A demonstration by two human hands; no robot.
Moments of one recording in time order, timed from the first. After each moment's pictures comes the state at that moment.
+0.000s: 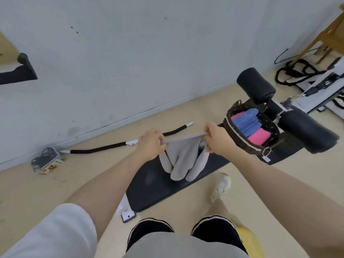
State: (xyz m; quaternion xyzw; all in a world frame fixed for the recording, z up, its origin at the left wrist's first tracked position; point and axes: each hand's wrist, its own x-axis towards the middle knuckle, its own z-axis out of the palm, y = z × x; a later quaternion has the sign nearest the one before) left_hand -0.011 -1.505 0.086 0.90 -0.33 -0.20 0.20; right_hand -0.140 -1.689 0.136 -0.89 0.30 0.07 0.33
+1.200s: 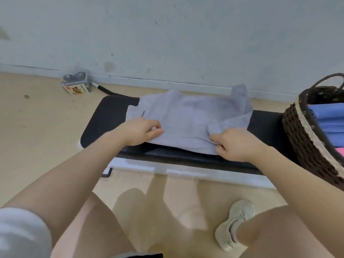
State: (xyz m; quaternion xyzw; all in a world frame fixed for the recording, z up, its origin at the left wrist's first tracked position) left_hand -0.116 -1.543 -0.172 0.96 -0.18 -0.18 0.13; right_hand -0.149 -1.830 -0.173 -0.95 -0.28 0.11 -0.04
